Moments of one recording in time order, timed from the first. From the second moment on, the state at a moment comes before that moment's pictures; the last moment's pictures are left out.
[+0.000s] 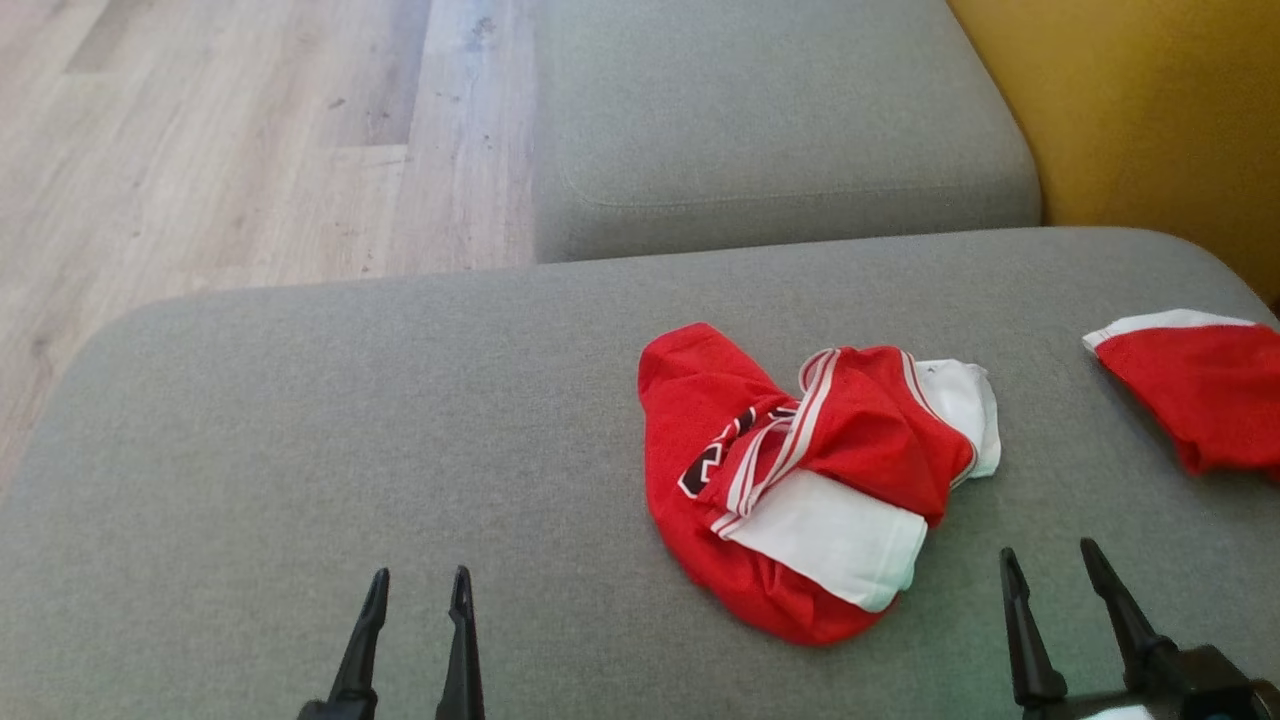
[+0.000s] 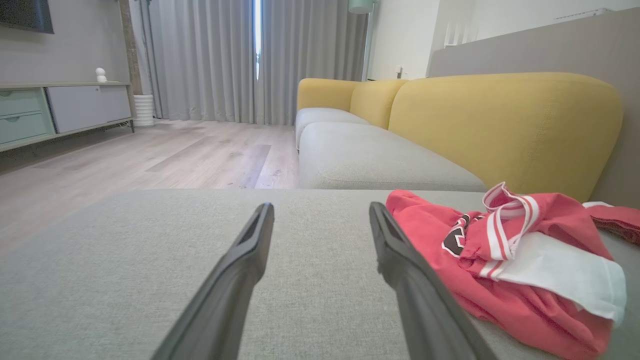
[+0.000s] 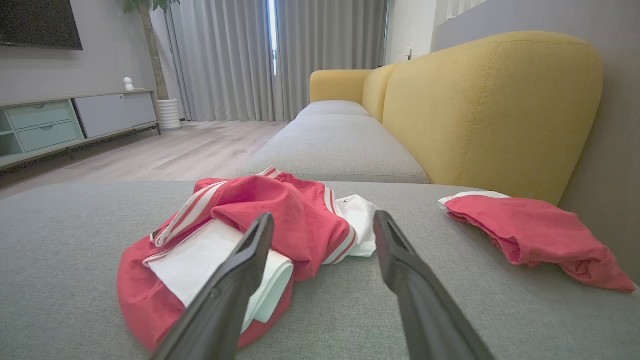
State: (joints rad) left arm 0.17 0.13 -0.37 0.12 -0.28 0.19 -0.25; right arm 0.23 -0.07 -0.01 0.15 0.04 0.13 -0.26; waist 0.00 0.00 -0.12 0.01
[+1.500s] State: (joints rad) left arm 0.21 0.06 -0.22 0.08 -0.11 0.13 -0.25; right arm 0.26 -0.05 -0.01 0.13 0.04 0.13 -0.26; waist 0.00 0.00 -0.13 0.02
